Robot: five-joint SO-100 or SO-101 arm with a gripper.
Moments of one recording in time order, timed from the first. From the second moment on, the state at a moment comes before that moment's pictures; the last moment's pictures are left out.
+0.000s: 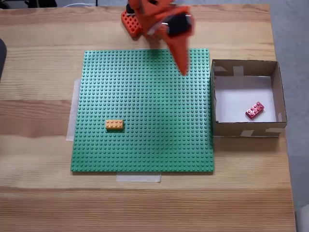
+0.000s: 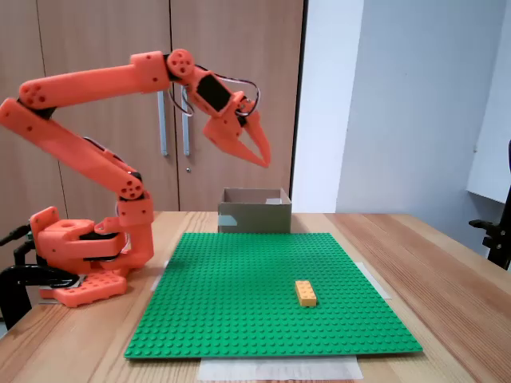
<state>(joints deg) -19.5 144.0 128.4 53.7 -1.8</state>
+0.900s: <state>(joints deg) 0.0 186.7 178.2 43.9 -1.5</state>
